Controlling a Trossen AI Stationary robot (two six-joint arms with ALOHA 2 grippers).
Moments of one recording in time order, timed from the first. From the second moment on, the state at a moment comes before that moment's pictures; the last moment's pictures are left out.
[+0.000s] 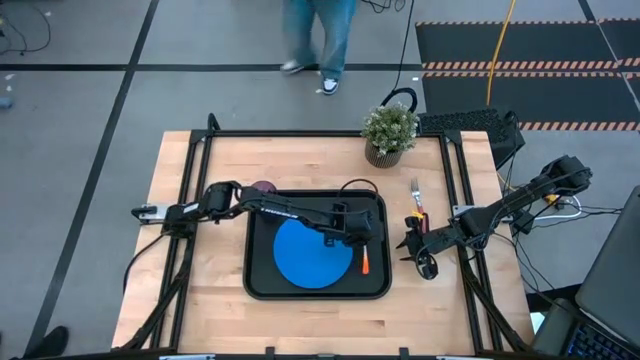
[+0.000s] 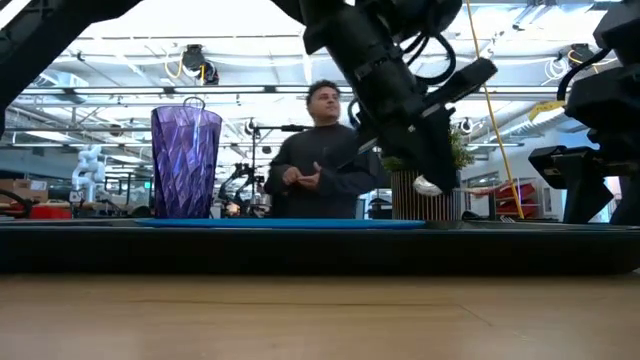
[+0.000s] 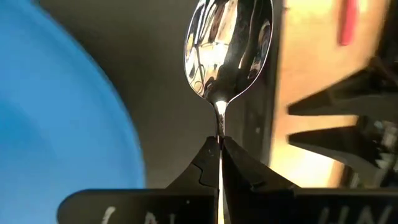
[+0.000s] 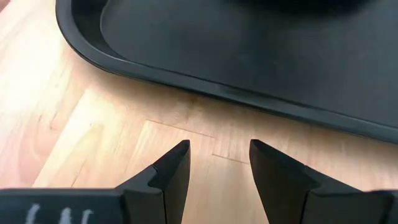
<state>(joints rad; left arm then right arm) -0.08 2.32 1.94 -0.60 0.00 -1.59 0.43 0.89 0.14 -0.07 0.12 0.12</state>
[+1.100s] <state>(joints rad) -0.07 2.32 1.93 -0.57 0.02 -1.48 0.43 0.89 0.14 -0.07 0.10 0.12</state>
